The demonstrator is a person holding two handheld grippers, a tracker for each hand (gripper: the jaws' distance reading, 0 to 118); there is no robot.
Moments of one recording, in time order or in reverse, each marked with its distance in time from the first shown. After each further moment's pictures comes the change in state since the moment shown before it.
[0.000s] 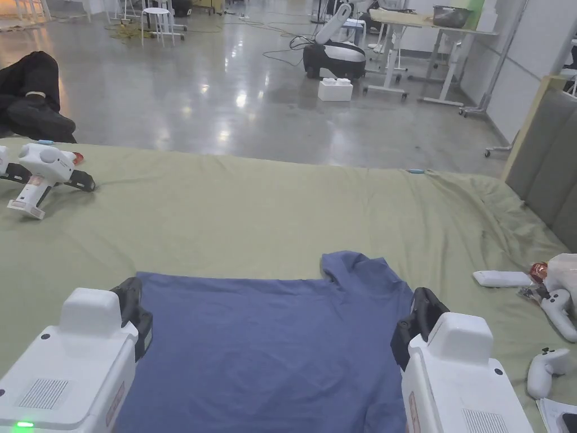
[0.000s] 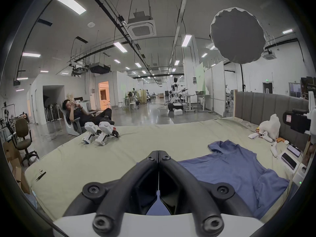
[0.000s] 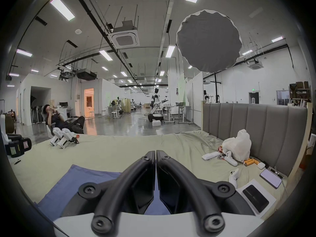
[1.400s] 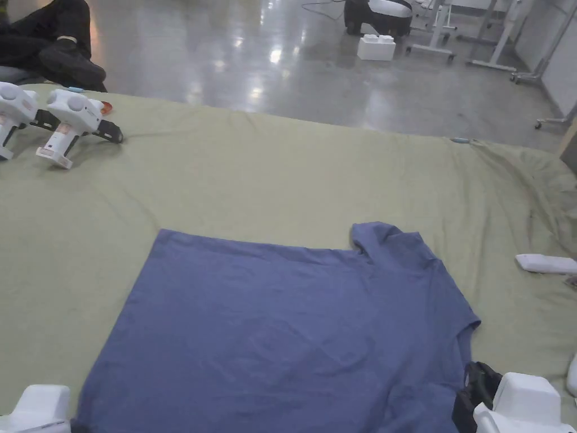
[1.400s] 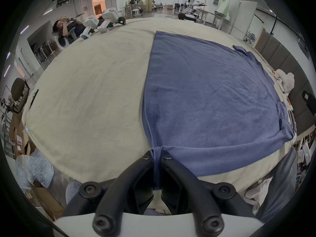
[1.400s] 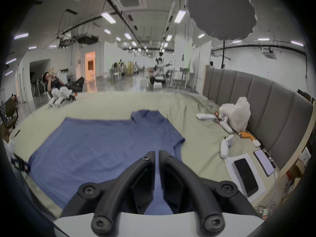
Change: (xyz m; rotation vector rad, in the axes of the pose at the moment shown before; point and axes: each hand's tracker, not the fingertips) left arm -0.090 -0.153 0.006 -0.924 -0.005 0.119; right arm 0.067 -0.060 0.002 -0.427 0.042 0.100
